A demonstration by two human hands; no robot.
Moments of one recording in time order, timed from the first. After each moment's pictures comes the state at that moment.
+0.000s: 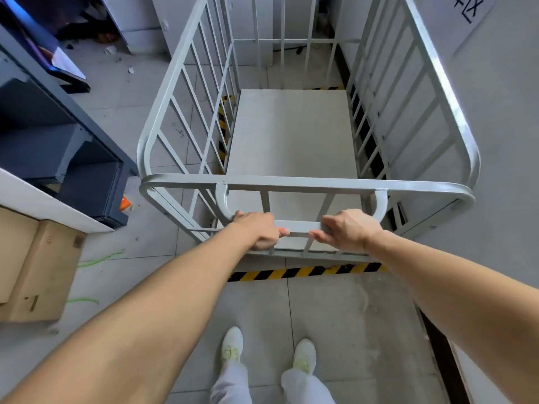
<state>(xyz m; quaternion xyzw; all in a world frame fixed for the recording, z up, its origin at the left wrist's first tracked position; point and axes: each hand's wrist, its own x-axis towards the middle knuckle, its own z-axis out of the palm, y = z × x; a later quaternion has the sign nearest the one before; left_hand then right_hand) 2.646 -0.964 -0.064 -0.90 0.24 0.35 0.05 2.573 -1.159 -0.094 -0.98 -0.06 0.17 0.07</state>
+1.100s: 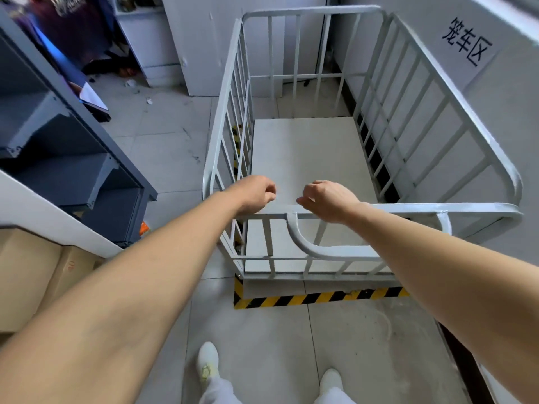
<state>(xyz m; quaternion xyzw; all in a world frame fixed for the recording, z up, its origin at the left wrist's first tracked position) 2.758 -0.879 0.016 -0.91 0.29 0.25 -0.12 2.692 -1.058 -0.027 -0.99 0.01 0.09 0.11</state>
